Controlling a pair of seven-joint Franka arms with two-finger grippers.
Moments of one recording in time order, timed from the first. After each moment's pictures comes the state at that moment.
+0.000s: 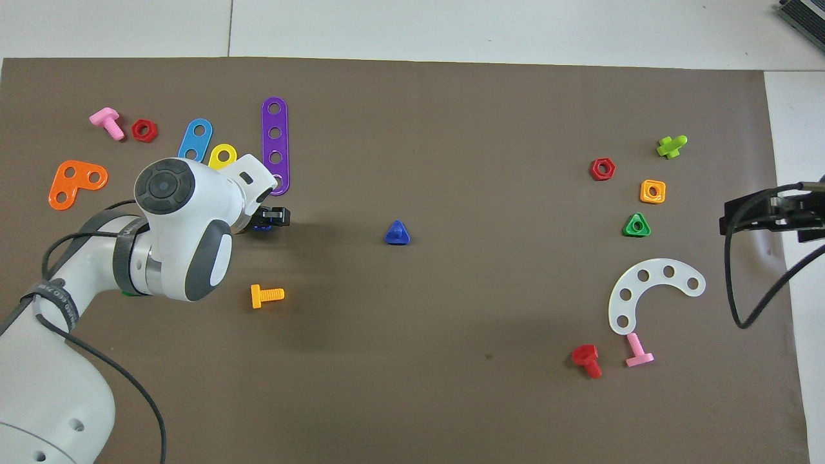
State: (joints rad) left arm -0.30 0.30 0.03 -2.04 -0.02 2.42 -0.16; right arm 0.02 -0.03 -0.03 -1.57 -0.03 1.49 0.11
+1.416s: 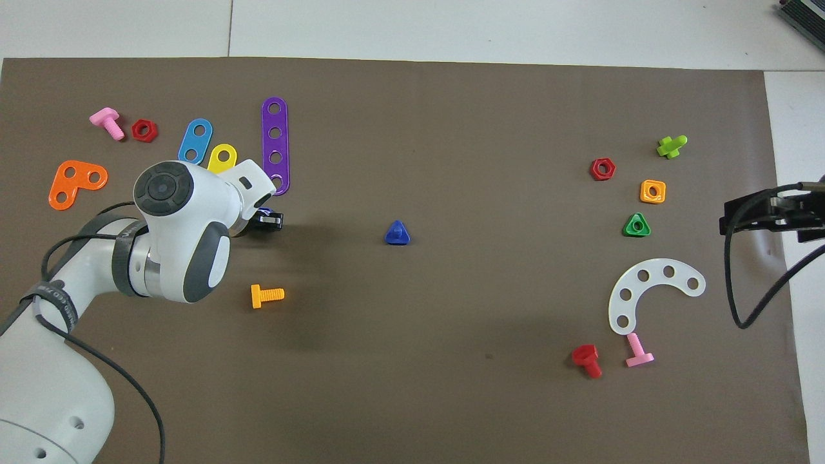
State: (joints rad) left arm -0.30 0.30 0.04 -2.06 -0.02 2.42 -0.10; right arm 0.02 -0.03 -0.03 -1.57 -0.03 1.49 0.11
